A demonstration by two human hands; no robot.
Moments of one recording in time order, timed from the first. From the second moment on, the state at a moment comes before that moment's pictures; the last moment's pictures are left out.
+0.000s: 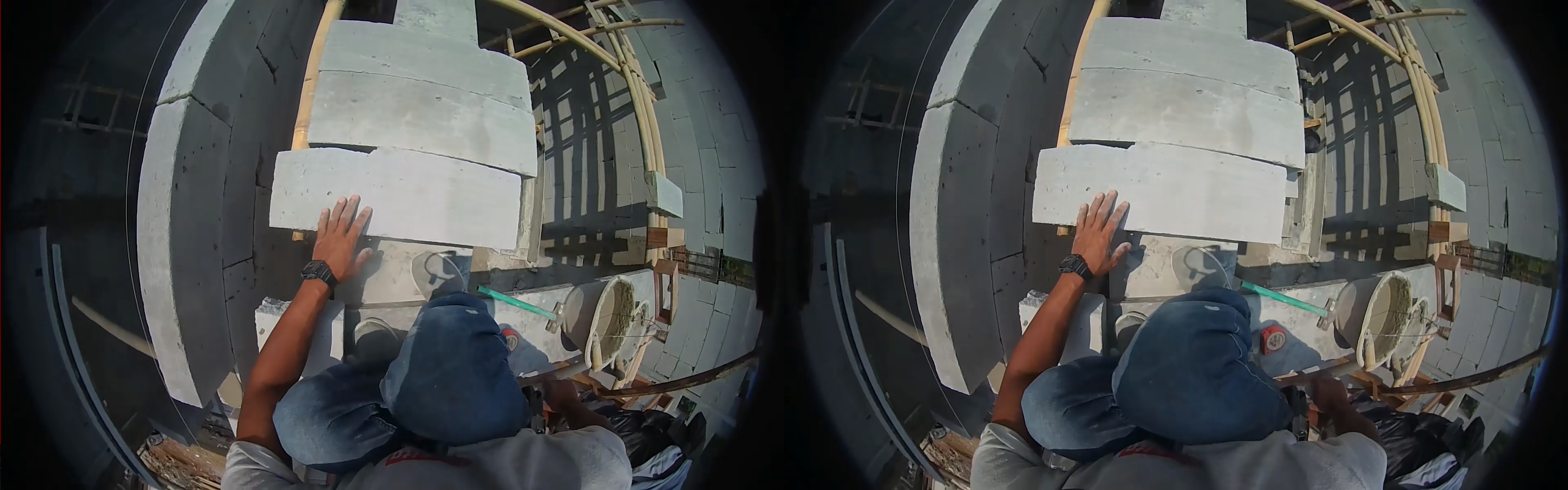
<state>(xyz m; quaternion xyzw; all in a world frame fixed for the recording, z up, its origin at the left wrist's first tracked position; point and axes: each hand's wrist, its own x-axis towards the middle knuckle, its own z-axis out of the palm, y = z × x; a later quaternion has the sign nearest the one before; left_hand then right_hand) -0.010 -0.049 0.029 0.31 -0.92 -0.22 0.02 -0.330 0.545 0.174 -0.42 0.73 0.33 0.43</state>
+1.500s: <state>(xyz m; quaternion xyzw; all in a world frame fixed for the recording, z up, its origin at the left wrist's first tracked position) 0.089 0.027 0.035 0.59 -0.70 -0.40 0.08 -0.191 -0.015 0.016 -0.34 0.68 -0.20 0.63</state>
